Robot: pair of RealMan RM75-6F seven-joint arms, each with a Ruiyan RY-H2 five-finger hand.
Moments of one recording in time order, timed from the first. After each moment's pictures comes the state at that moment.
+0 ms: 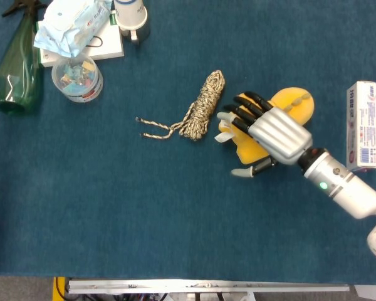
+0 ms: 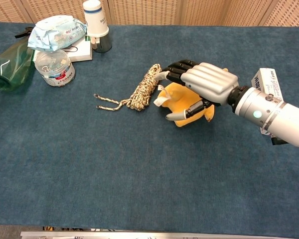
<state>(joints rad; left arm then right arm) -0.04 -1.12 -0.03 -1.66 1.48 1.50 0.08 0.70 -1.52 0.04 -1.50 -1.50 0.96 -0.19</state>
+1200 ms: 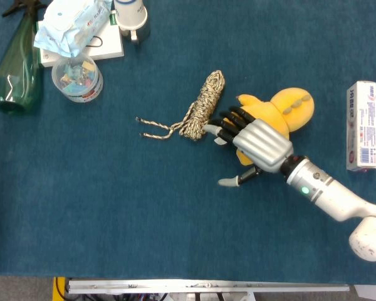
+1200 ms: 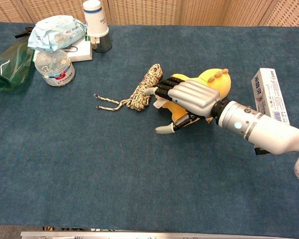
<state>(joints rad) -0.04 -1.11 -0.03 -1.64 1.47 1.50 0.05 0.72 -1.64 0.02 -1.40 -1.51 0.91 -0.11</state>
